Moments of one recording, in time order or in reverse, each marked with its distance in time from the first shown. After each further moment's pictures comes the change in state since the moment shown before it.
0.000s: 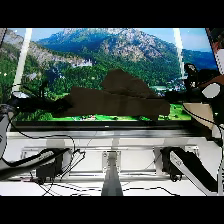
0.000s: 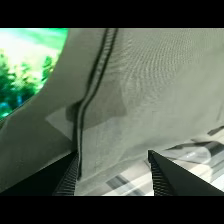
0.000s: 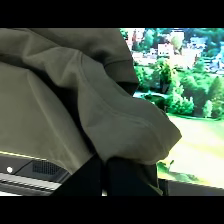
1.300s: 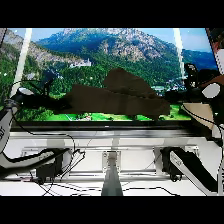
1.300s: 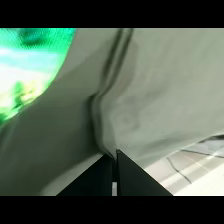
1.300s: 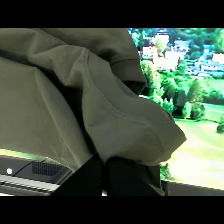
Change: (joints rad) left arm -0.067 -0.072 0.060 0.045 0.042 0.011; right arm 0.000 0.000 0.000 0.000 -0.005 0.000
